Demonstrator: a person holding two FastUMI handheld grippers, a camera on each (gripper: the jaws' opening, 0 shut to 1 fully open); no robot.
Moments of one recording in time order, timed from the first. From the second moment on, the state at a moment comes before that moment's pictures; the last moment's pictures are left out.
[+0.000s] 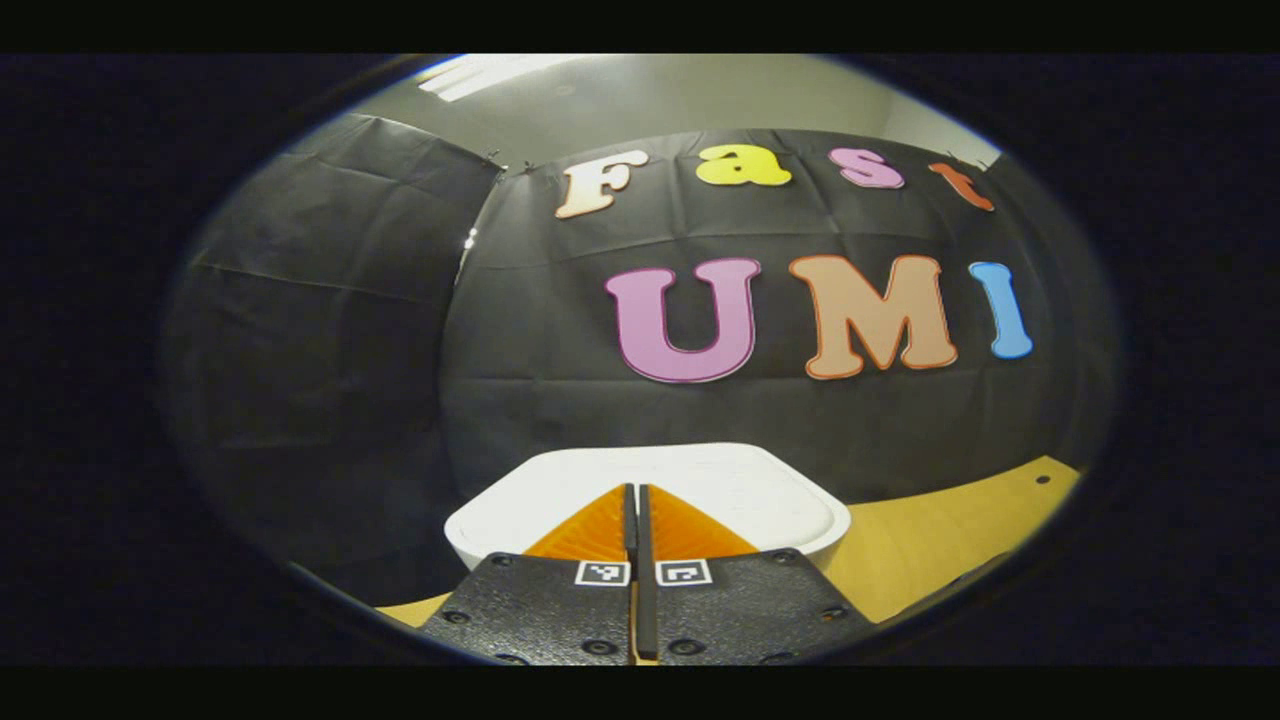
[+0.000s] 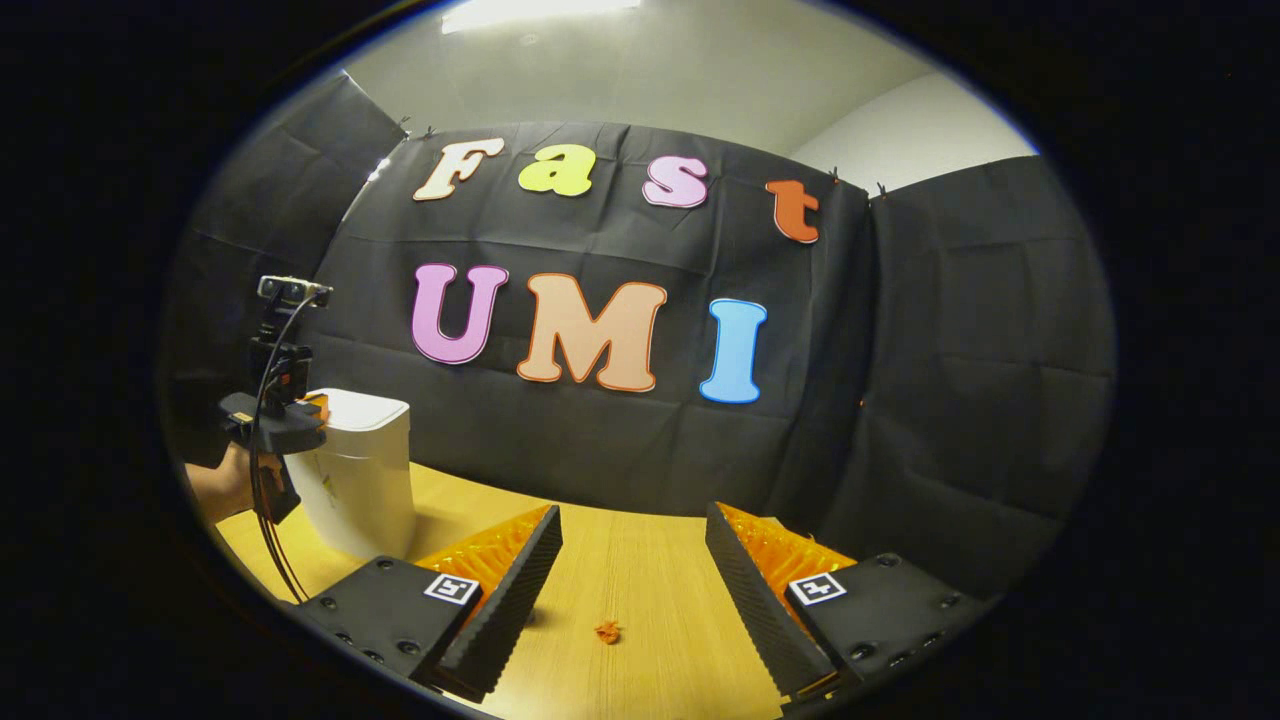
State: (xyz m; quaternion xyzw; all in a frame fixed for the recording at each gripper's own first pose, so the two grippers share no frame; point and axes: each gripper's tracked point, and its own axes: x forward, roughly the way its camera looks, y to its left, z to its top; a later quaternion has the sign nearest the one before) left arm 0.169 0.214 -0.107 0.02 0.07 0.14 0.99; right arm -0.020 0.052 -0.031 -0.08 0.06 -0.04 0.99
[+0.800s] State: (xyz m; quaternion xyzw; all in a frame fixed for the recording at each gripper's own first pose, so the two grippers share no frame) left arm 0.119 0.141 0.052 0.02 -0.06 0.04 1.00; right arm -0.014 0.031 0.010 -0.04 0.00 -0.01 1.00
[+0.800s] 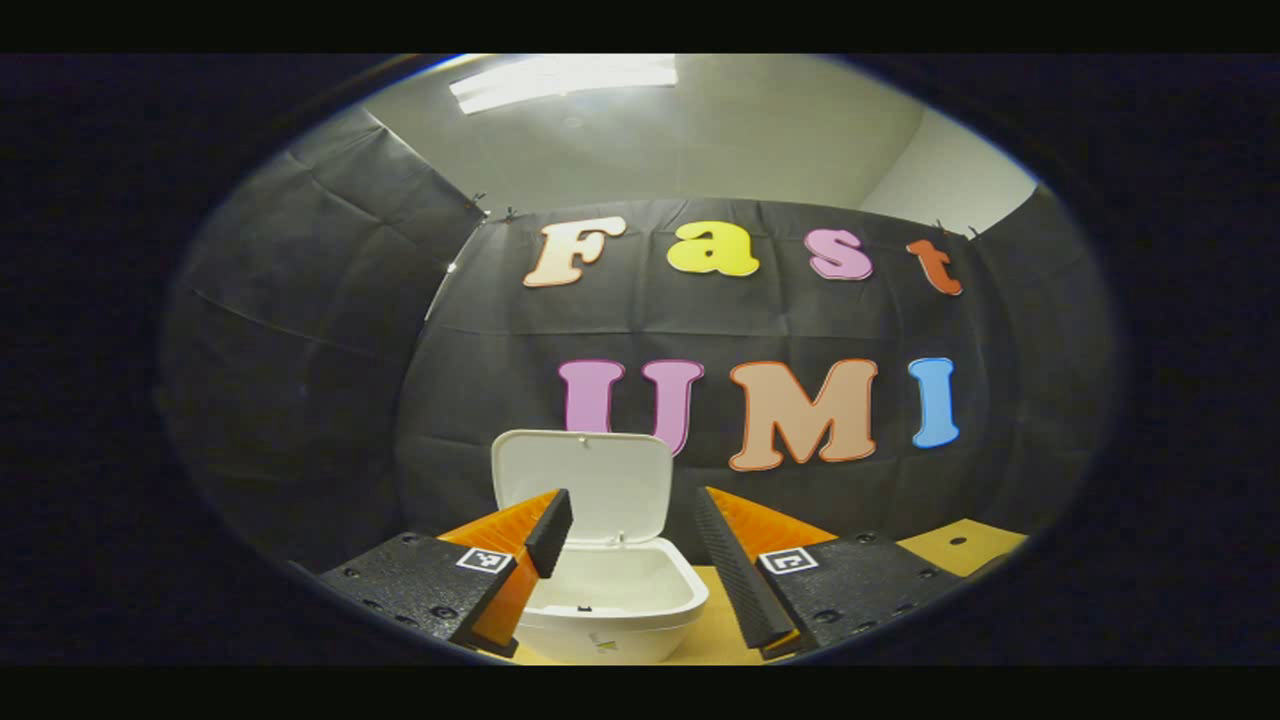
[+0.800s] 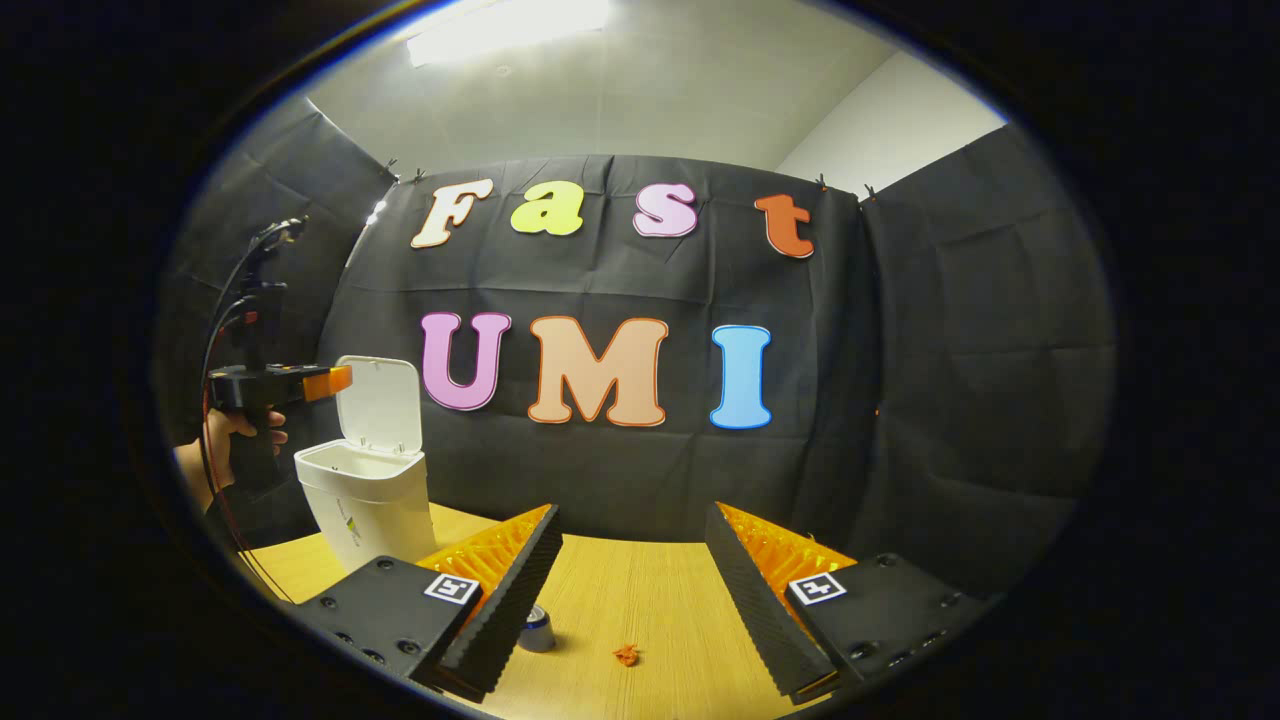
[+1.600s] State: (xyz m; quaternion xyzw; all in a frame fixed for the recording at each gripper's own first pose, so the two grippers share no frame) left arm -0.013 0.019 -0.031 0.03 0.02 0.02 1.00; right arm 0.063 -0.017 -0.233 -0.06 0.26 0.07 0.96
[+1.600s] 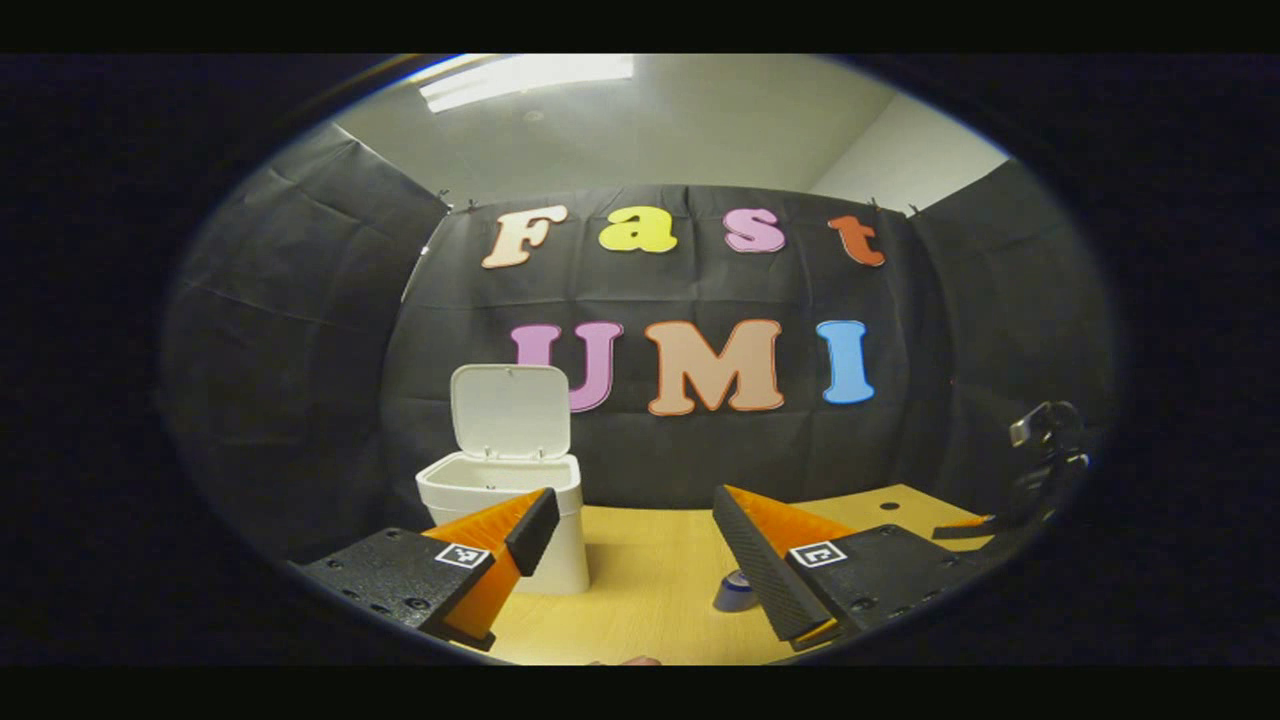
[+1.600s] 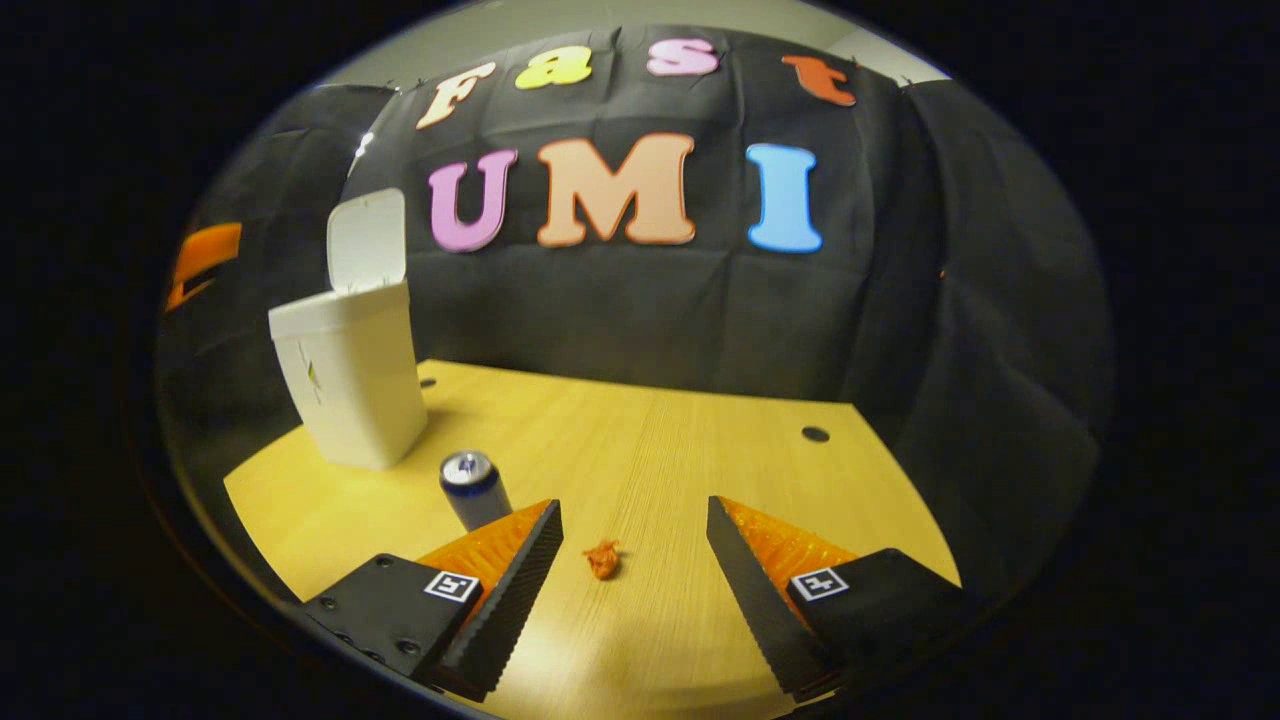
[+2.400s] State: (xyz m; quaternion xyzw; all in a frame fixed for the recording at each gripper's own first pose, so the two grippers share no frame) left arm -0.039 -0.002 -0.070 0.09 0.10 0.08 0.99; right arm 0.135 0.013 -0.361 -0.08 0.36 0.15 0.92
